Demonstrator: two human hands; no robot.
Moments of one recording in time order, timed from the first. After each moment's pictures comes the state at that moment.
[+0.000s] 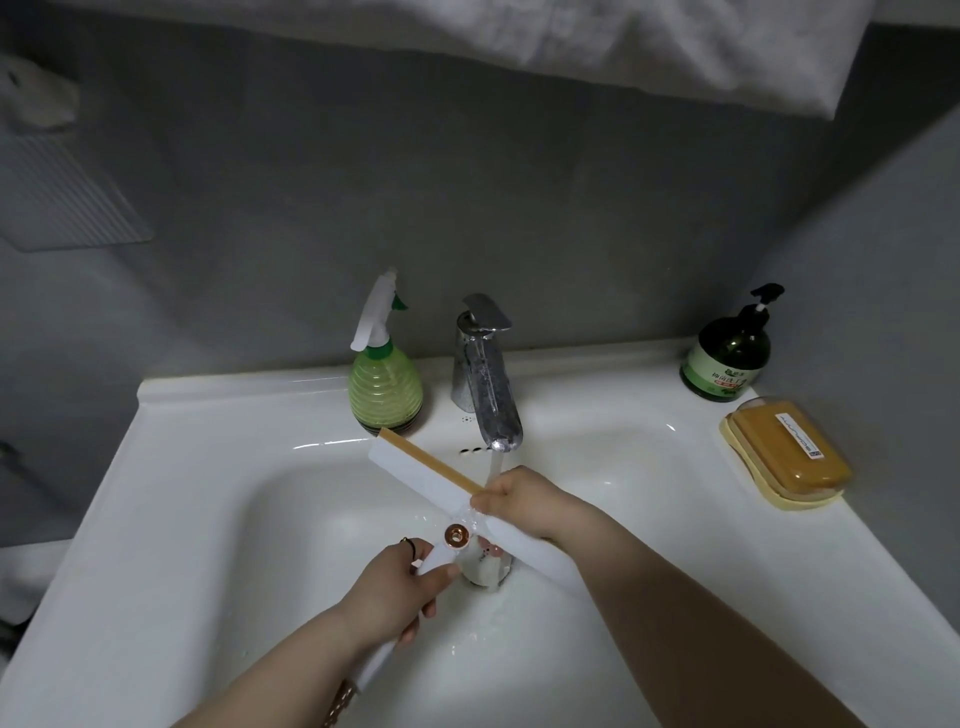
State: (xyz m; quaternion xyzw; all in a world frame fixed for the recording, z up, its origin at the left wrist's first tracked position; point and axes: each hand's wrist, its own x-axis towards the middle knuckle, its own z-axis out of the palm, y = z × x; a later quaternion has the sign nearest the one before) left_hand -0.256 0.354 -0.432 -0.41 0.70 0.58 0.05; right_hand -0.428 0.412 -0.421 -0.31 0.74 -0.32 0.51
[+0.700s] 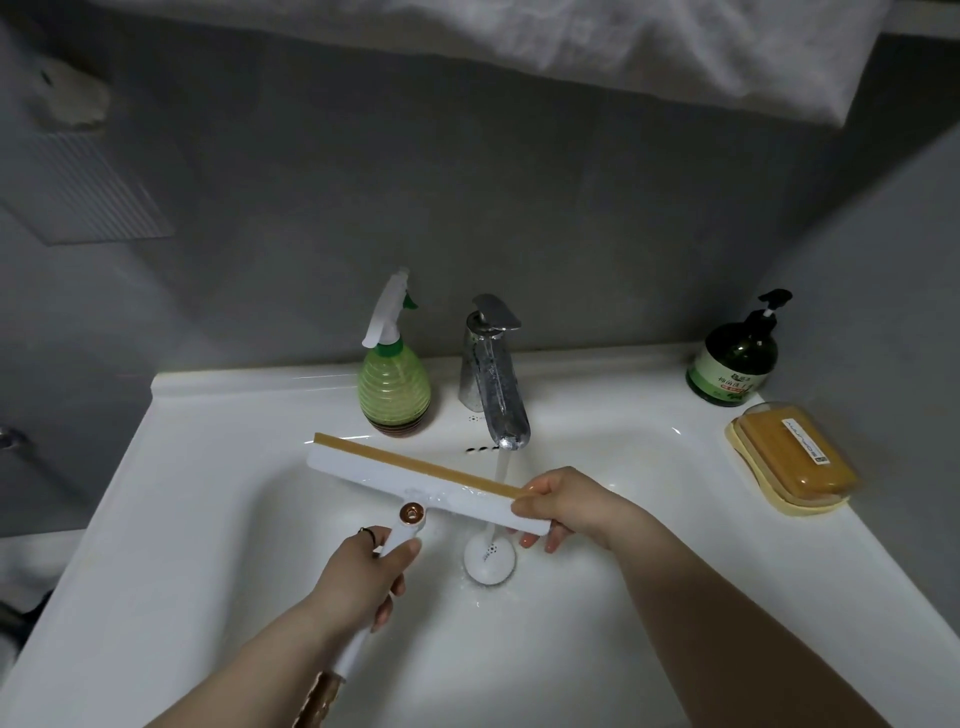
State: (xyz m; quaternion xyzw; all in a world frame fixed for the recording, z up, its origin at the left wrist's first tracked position) left_hand -0.239 0.340 -0.430 -0.49 0.66 0.58 -0.04; right_hand -0.448 0.440 -0.412 -0.29 0.70 -0.35 0.54
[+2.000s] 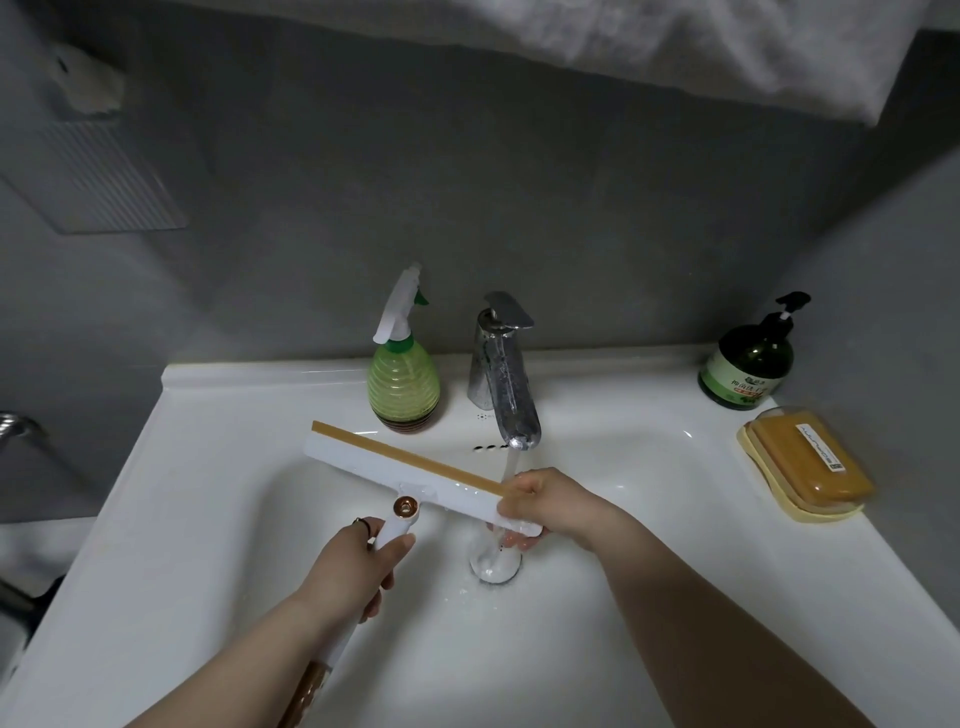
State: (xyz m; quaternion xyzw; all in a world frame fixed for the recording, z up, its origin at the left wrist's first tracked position) left_hand -0.232 0.332 -0.428 -0.49 0.68 0.54 -0.04; right_hand -0.431 0.423 -0.417 -0.29 0.69 -0.37 0.55
